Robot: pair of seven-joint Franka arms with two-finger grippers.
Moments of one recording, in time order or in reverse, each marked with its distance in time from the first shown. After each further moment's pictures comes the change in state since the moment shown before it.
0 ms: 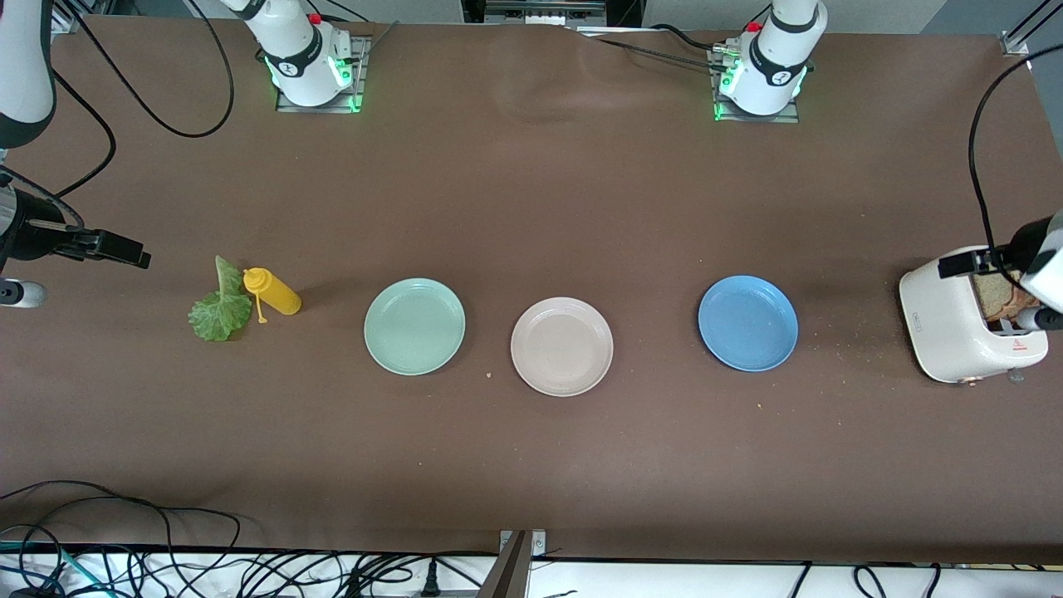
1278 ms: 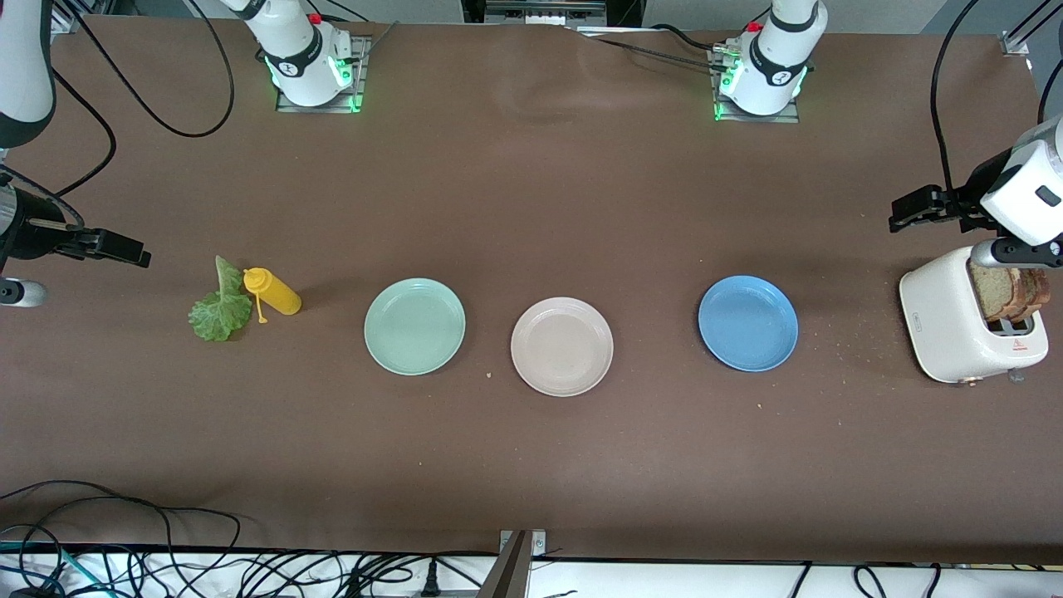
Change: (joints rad) left arm -0.109 -0.228 -0.030 -0.077 -0.143 -0.057 0.001; right arm 0.000 -0.001 0.000 0.000 0.000 -0.005 0.000
